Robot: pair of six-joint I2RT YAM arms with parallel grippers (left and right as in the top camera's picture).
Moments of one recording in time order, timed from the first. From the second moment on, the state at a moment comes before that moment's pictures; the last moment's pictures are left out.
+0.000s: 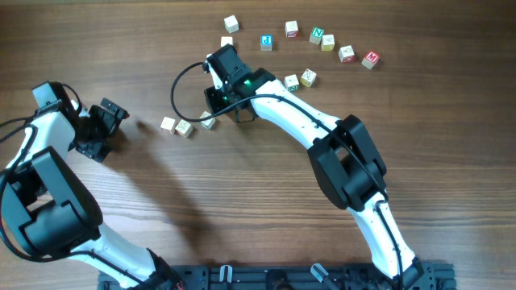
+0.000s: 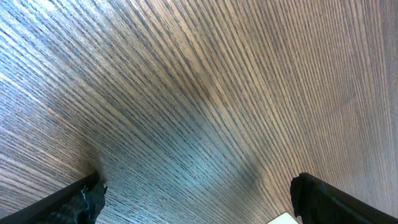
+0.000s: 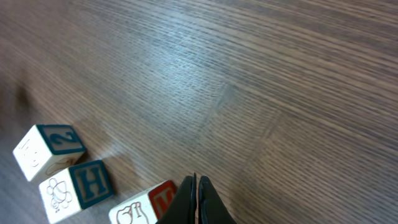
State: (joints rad) left arm 0.50 1.91 1.18 -0.61 0.30 -0.53; right arm 0.70 2.37 1.91 -0.54 -0.19 0.28
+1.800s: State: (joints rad) left arm 0.49 1.97 1.13 -0.38 0.41 -0.27; right arm 0.69 2.41 1.91 -0.65 -0.19 0.27
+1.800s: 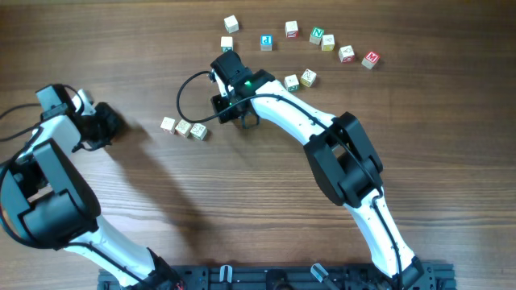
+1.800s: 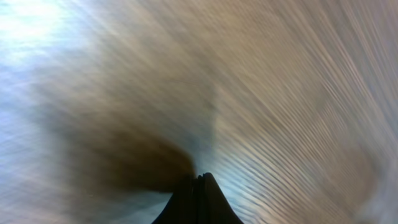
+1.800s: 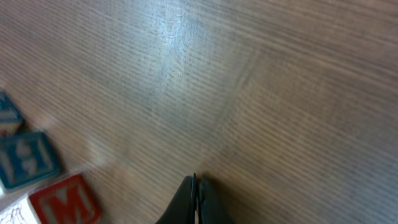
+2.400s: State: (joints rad) left arm 0.37 1.97 1.13 -0.29 0.48 -0.02; right arm 0.75 2.40 1.91 -0.81 -0.29 0.33
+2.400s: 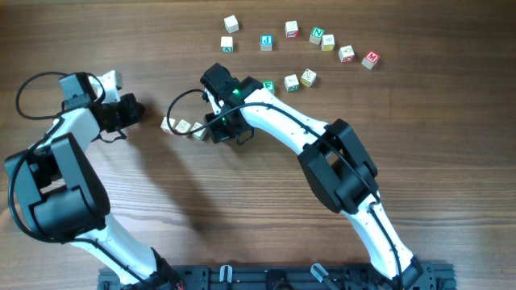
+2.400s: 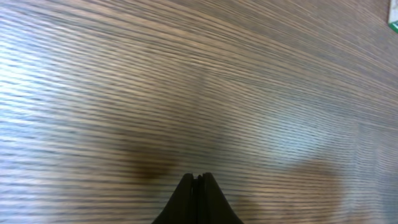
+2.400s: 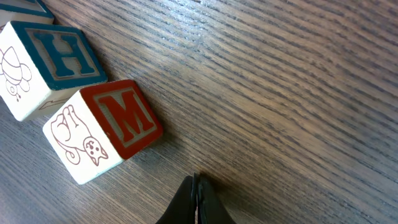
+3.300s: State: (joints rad) left arm 0.31 1.97 1.13 -0.36 0.51 -0.02; right arm 0.75 2.40 1.91 -0.73 -0.41 0.19
